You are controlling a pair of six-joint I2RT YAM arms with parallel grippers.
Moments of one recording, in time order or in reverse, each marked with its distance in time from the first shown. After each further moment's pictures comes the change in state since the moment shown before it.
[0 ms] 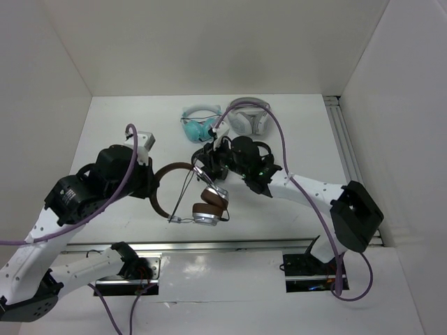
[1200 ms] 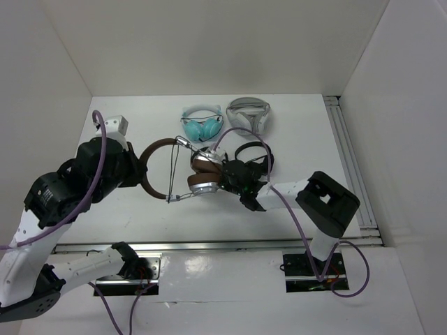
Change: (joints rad) left arm 0.000 0.045 0.203 -0.082 -0.197 -0.191; right arm 0.051 0.210 -0.212 0.390 -0.072 0.219
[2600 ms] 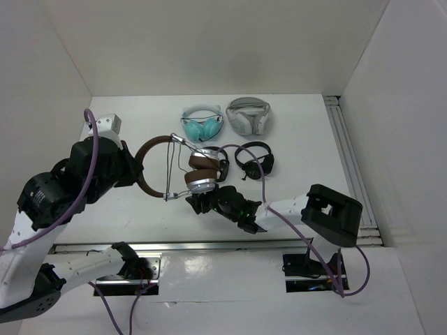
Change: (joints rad) left arm 0.000 0.008 0.057 -0.039 -0.032 -0.041; right arm 0.252 -0.059 -0.098 0.027 0.372 -0.013
